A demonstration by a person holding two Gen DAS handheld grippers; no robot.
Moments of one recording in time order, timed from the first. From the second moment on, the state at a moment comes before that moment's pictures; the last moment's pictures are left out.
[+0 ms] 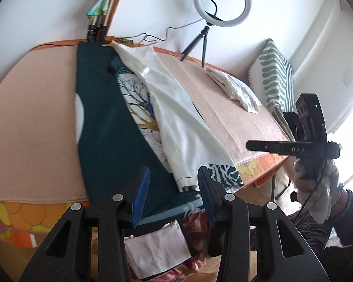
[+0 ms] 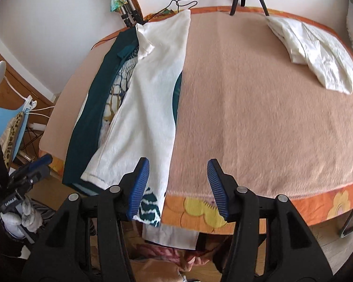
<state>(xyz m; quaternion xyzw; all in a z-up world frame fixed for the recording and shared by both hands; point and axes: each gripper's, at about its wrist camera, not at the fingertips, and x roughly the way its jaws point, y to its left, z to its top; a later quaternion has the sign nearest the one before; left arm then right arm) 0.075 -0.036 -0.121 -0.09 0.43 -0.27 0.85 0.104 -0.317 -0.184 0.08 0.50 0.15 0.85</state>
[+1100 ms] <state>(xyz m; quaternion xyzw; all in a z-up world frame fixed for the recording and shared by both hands) 0.092 -0.064 -0.150 -0.10 0.47 -0.27 0.83 0.062 -0.312 -0.212 0.09 0.50 0.21 0.84</state>
